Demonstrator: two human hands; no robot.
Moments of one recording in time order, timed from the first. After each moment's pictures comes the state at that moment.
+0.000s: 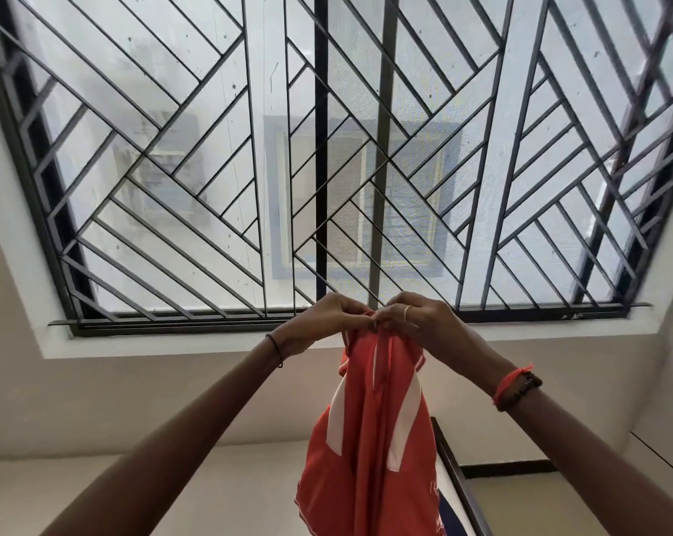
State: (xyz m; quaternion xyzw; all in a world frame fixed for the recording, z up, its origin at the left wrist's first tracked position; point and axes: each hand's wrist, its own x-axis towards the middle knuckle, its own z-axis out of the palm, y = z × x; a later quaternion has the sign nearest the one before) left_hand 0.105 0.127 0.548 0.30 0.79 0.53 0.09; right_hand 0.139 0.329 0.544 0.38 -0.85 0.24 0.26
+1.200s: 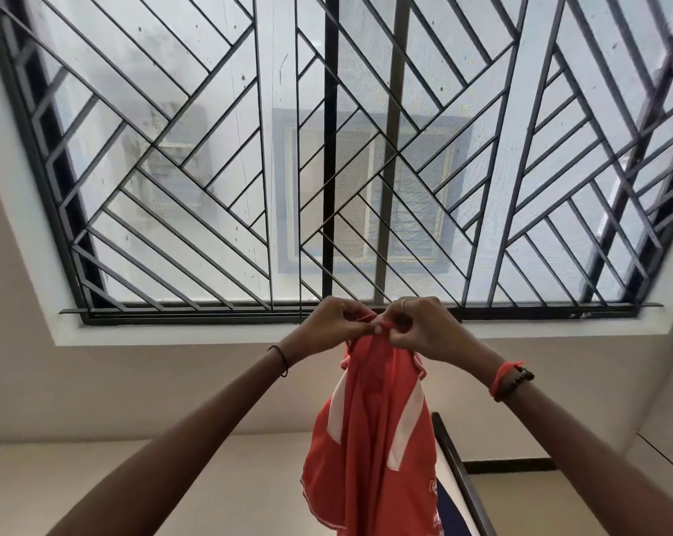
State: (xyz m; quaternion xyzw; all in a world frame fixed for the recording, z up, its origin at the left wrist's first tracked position) left_hand 0.098 0.128 0.518 0.31 0.79 0.53 -0.05; right_hand 0.129 0.315 0.540 0.29 -0.89 0.28 0.19
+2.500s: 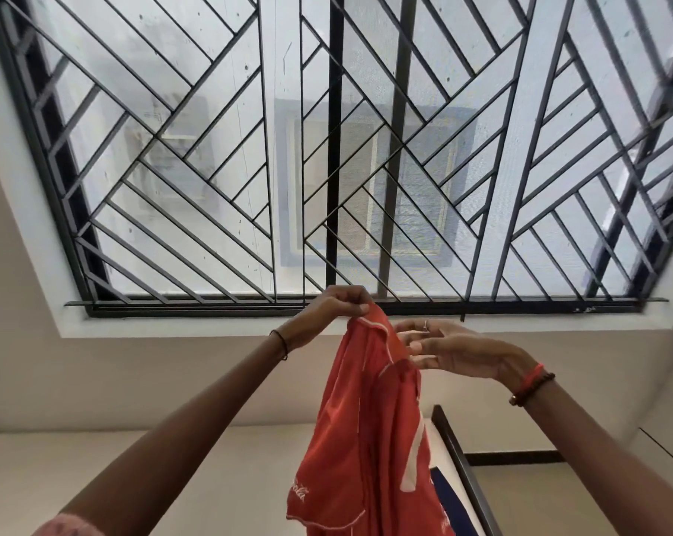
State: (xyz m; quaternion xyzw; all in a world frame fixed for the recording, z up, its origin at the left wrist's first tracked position) left_hand 0.091 0.110 0.525 0.33 0.73 0.59 0.06; right_hand 0.123 0.348 0.514 0.20 -0.67 0.66 -0.28
